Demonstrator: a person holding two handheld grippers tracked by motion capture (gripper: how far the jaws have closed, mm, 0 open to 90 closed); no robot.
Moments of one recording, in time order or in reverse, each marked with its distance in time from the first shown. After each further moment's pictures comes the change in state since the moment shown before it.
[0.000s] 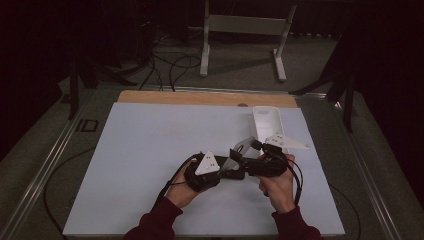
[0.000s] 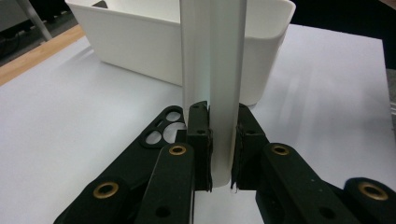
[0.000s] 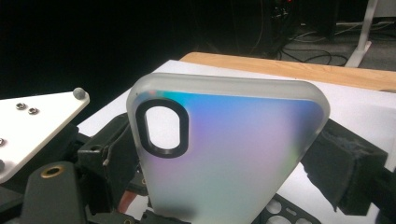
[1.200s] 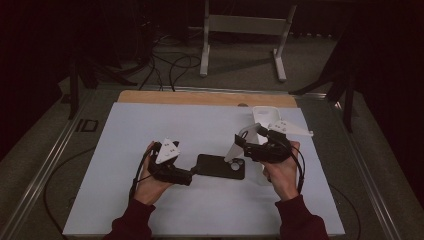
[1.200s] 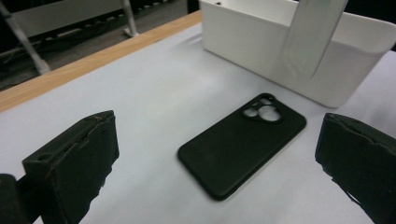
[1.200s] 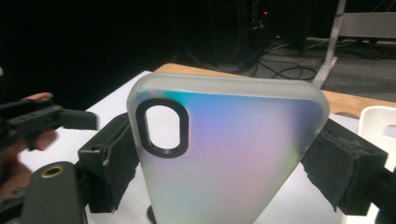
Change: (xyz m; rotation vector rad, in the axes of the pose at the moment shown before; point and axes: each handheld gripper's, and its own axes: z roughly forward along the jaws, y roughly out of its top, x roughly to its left) left arm 0.047 -0.026 -0.077 -0.030 0.256 -0.185; right arm -0.016 0.028 0.006 -0.017 -0.095 -0.054
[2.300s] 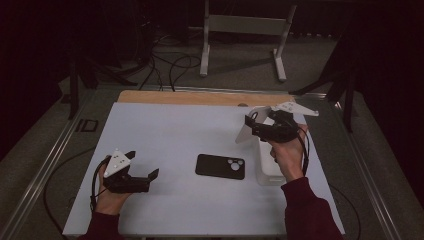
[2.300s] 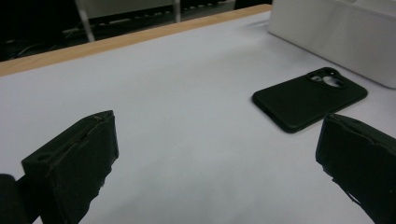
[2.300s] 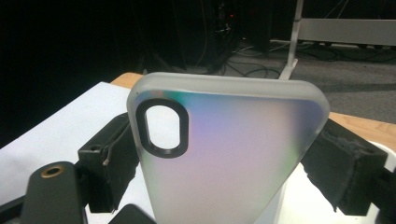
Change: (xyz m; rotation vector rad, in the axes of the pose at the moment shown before) left arm 0.052 -0.071 -0.067 -0.034 0.141 -0.126; right arm -0.040 0.029 0.016 0.005 -0.119 0.004
